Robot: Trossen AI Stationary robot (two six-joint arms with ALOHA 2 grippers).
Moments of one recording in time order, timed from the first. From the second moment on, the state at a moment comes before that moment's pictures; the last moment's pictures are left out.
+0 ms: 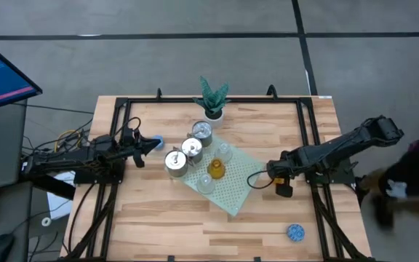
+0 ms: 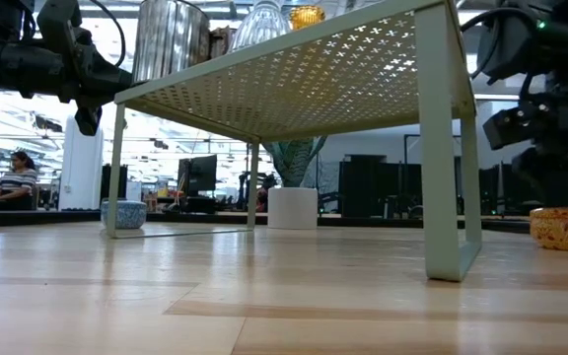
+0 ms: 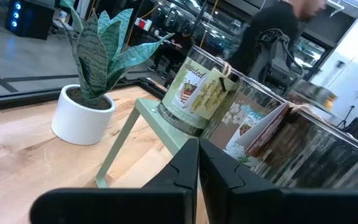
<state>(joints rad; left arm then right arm) 0.10 0.16 0.06 0.11 -0.19 -0.45 0.25 1.20 0.54 -0.79 0.00 0.50</state>
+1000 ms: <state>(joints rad) 0.10 0.16 0.06 0.11 -0.19 -0.45 0.25 1.20 0.47 -0.67 0.03 0.55</state>
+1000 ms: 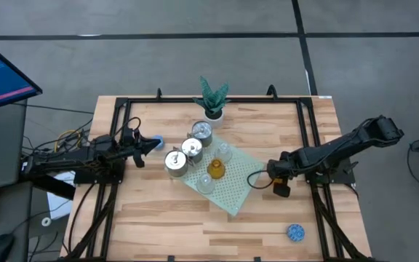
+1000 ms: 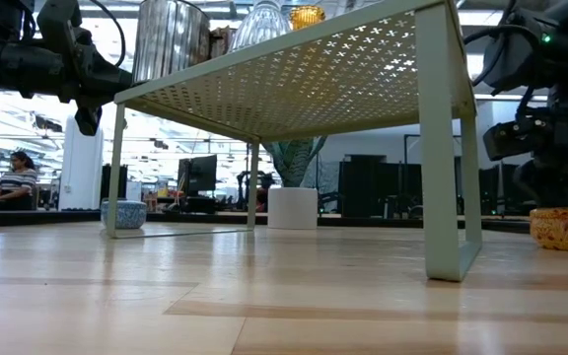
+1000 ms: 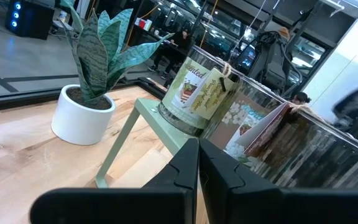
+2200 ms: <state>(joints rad) 0.10 0.16 0.06 0.11 -0.19 -0.45 0.25 1.20 0.67 -0.97 0.05 0.58</state>
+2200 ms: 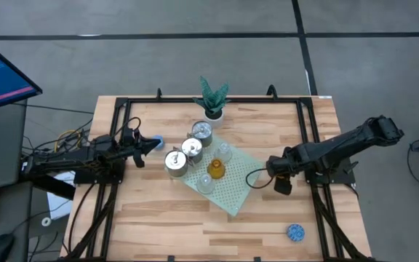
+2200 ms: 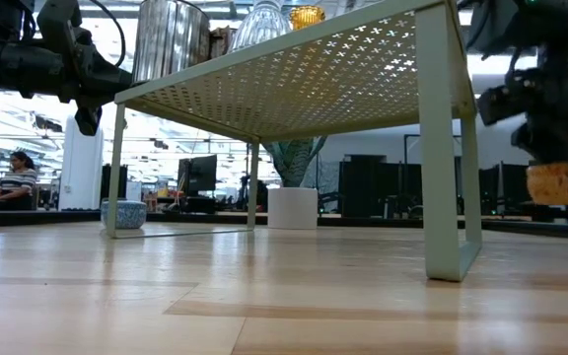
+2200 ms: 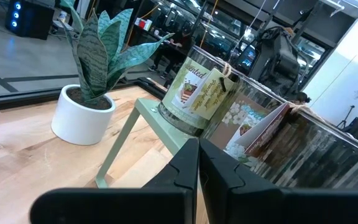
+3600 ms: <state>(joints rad) 0.10 0.16 0.06 0.11 -0.19 -0.45 0.08 1.60 1.53 -1.28 0.11 0.03</state>
